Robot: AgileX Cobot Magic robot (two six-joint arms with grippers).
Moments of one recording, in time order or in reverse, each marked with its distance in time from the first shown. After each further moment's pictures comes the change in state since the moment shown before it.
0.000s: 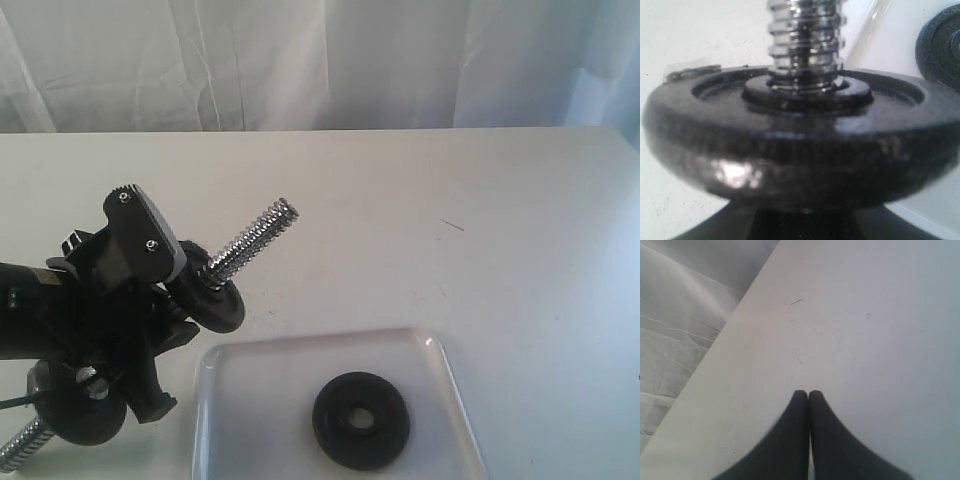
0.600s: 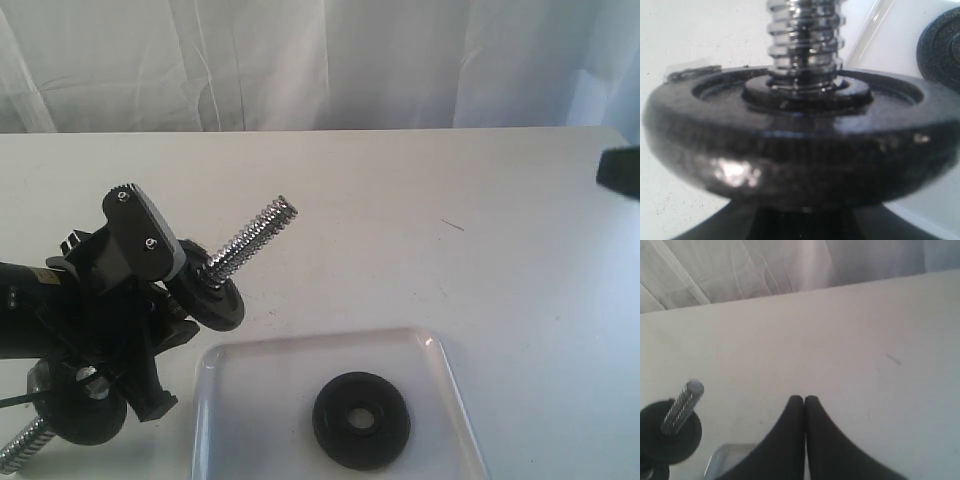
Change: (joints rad) left arm 0.000 0.000 0.000 -0.003 0.000 -0.006; right arm 0.097 0.355 -0.712 0.225 0.417 -0.822
